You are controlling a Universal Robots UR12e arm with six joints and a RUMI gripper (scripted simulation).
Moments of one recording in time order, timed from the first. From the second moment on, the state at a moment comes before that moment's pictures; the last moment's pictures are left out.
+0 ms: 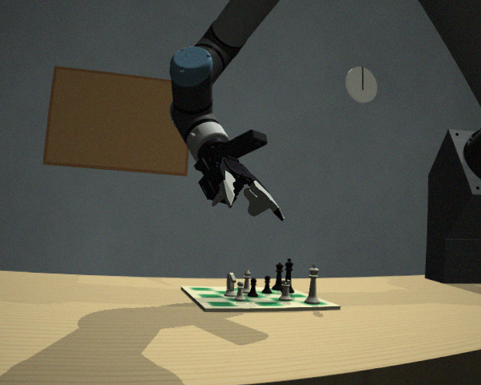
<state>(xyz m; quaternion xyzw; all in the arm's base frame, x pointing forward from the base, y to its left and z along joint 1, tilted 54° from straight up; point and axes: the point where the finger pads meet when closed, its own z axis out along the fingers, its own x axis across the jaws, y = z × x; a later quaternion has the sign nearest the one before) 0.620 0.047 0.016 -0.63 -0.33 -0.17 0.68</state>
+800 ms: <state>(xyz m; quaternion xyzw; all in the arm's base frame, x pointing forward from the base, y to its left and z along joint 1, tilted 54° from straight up) 0.606 0.082 0.063 -0.71 -0.43 -0.24 0.50</state>
